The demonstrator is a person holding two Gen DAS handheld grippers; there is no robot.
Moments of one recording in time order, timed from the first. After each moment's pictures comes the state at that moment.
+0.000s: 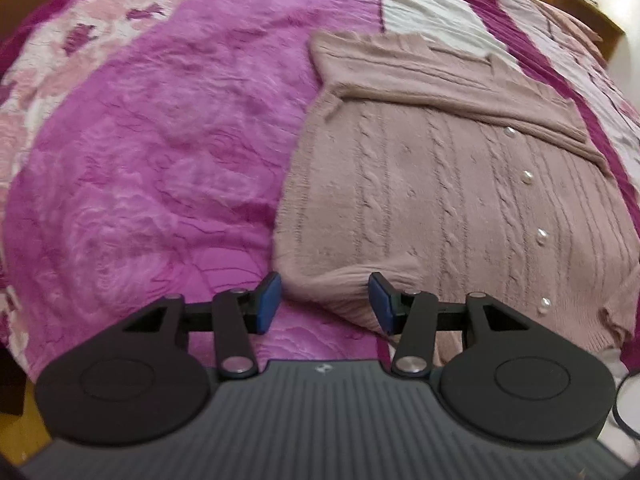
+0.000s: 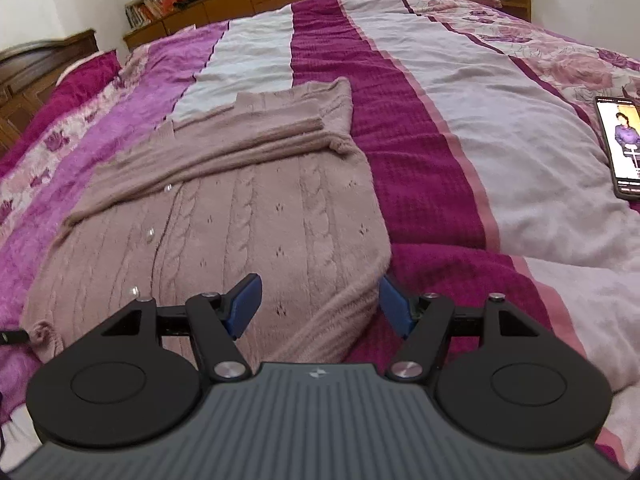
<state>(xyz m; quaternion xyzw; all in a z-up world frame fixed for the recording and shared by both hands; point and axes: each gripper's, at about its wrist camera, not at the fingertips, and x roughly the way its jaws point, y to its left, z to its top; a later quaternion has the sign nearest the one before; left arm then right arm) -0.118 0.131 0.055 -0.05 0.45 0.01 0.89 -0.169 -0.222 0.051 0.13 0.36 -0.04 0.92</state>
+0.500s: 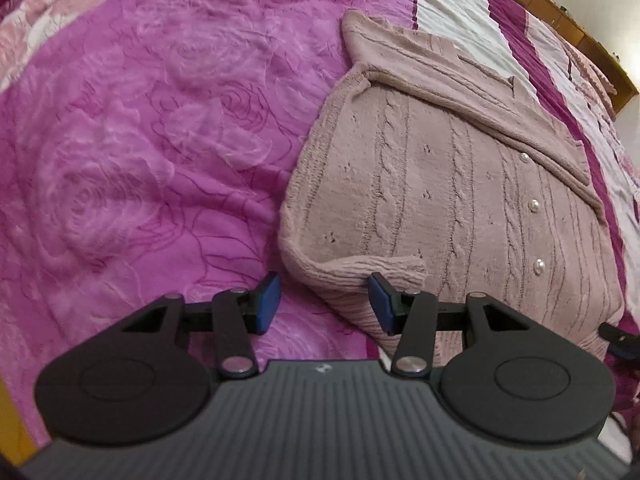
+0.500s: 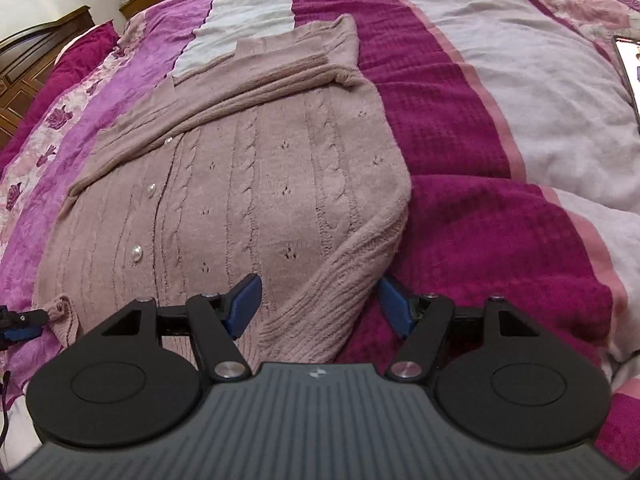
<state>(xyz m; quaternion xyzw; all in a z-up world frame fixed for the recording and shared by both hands) -0.107 0.153 0.031 -0.17 0.47 0.01 0.86 -0.157 -0.223 0.025 0.17 0.42 -0.02 0.89</state>
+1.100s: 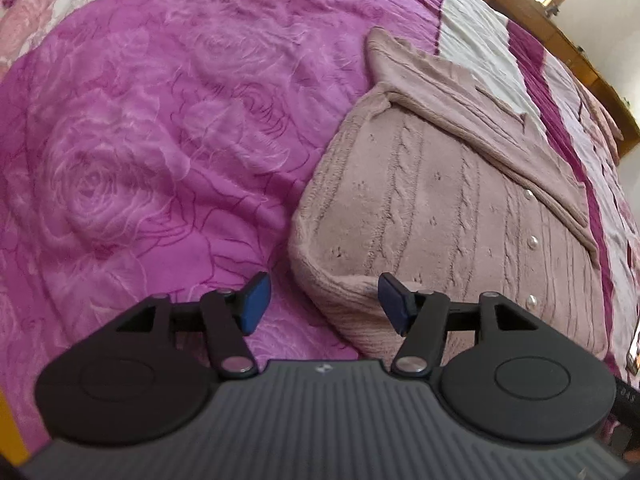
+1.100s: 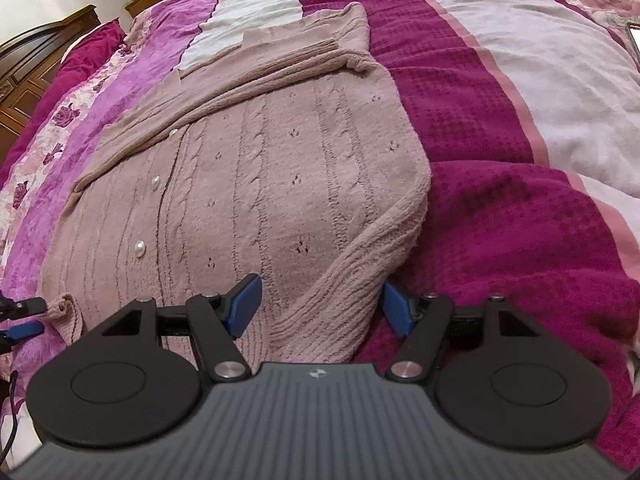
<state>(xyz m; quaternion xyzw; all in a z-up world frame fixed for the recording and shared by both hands) -0.109 0.163 0.030 -0.23 0.45 0.04 0.86 -0.151 -0.220 0.013 0.18 0.42 0.00 0.89</state>
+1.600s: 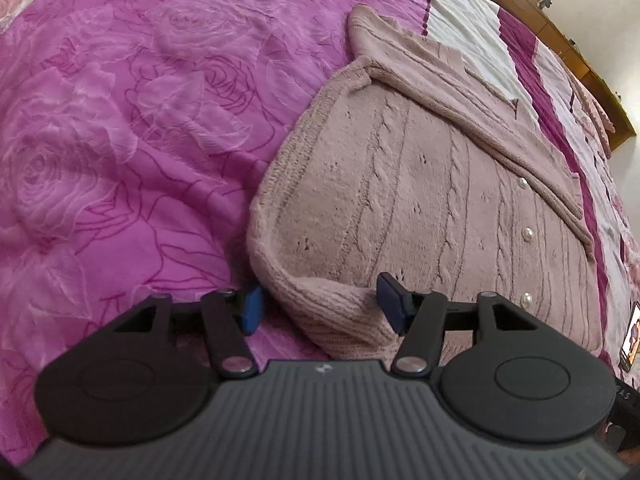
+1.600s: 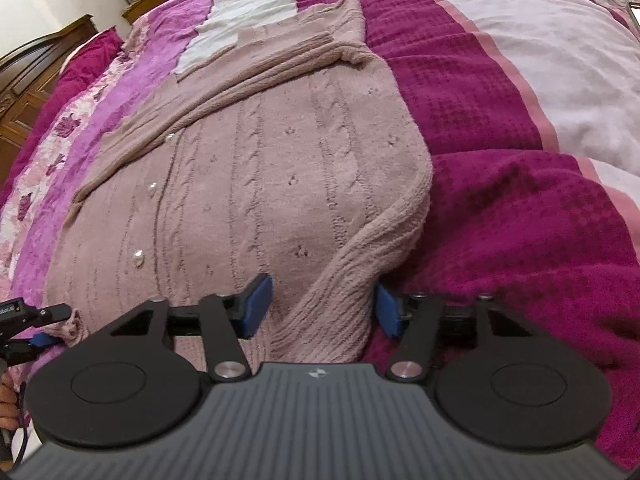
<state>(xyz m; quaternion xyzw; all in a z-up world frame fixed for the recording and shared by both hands) -0.093 0.148 0.012 -0.24 0.46 0.01 0.85 -0.142 -0.224 0.003 0.21 0.43 0.00 0.88</state>
